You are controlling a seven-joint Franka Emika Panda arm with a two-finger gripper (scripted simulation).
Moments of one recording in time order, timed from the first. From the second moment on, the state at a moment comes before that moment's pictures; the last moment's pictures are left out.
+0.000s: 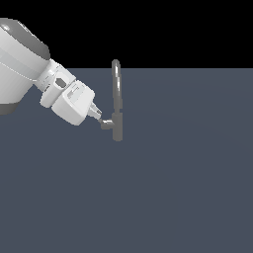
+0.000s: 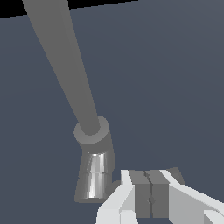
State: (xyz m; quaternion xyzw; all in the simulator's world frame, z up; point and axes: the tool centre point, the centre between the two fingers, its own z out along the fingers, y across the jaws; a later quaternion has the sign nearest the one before) arm -0.017 0.092 0.152 0.67 -0.64 0.31 0.23
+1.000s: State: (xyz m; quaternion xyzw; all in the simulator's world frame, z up) arm -0.024 0.096 0.085 0.67 -0.64 0.31 0.22
